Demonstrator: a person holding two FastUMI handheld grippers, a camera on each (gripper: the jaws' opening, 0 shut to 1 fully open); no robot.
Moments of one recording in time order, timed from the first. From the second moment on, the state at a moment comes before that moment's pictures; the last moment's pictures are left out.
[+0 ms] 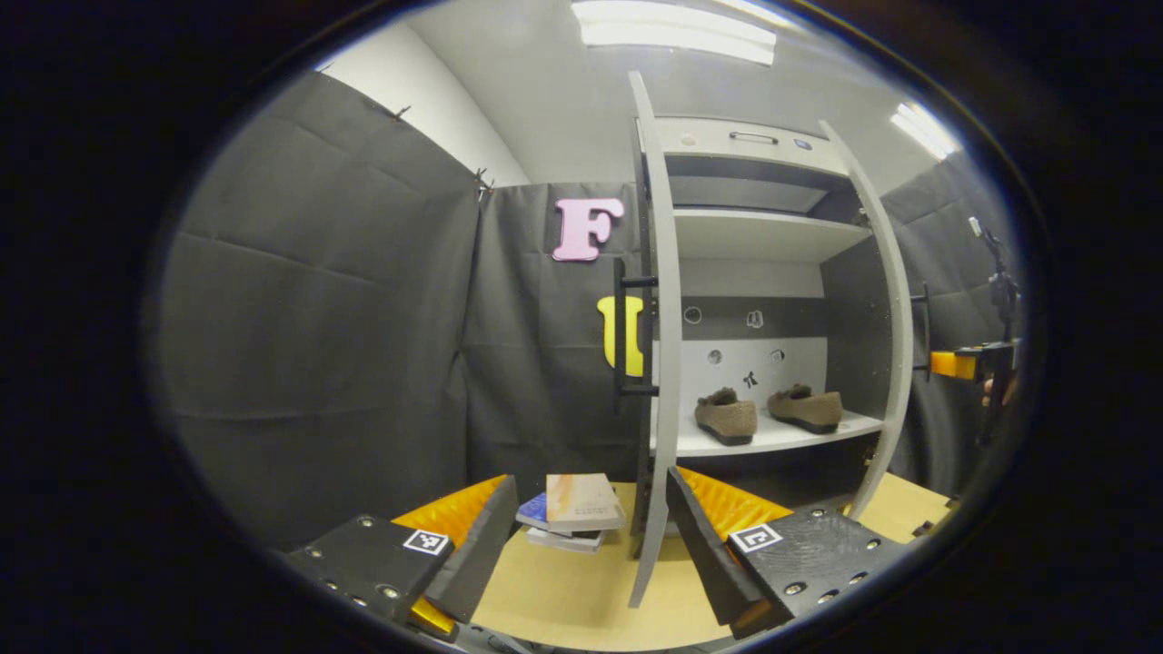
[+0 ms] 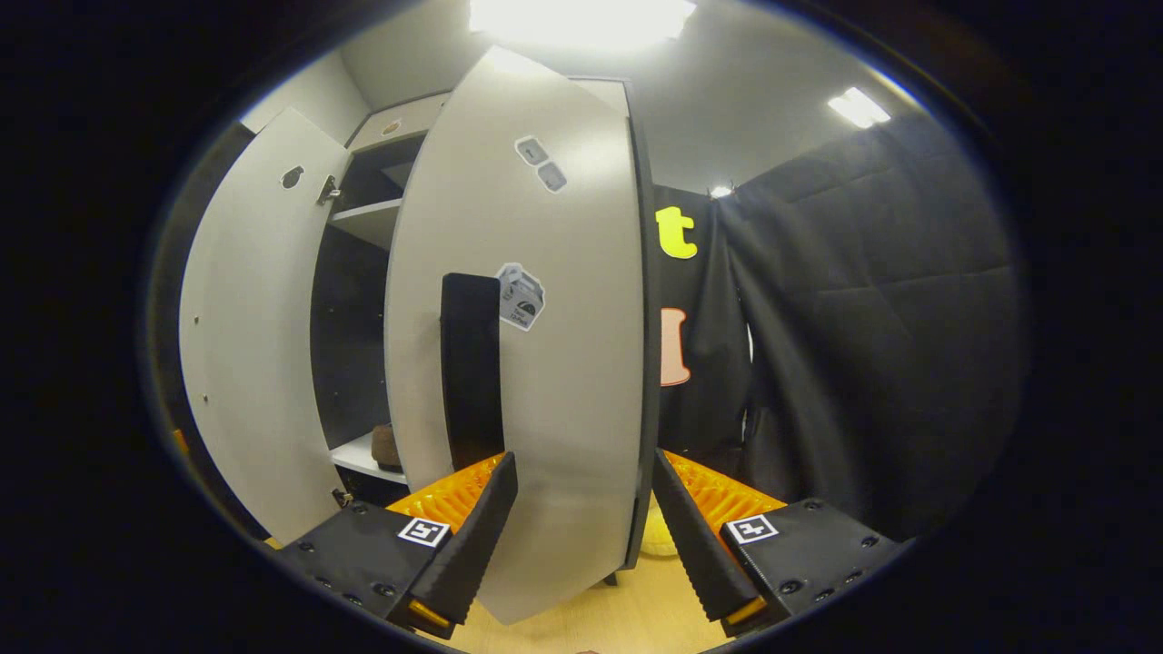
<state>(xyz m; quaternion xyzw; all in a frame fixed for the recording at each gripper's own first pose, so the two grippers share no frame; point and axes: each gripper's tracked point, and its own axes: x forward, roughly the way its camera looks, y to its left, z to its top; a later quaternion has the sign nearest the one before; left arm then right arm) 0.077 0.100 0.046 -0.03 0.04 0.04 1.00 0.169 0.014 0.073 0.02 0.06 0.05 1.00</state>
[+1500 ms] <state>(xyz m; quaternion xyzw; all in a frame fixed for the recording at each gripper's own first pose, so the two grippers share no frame) 0.188 0.141 0.100 -0.07 0.01 0.05 1.00 0.108 -0.074 0.023 0.02 0.09 -0.01 1.00</state>
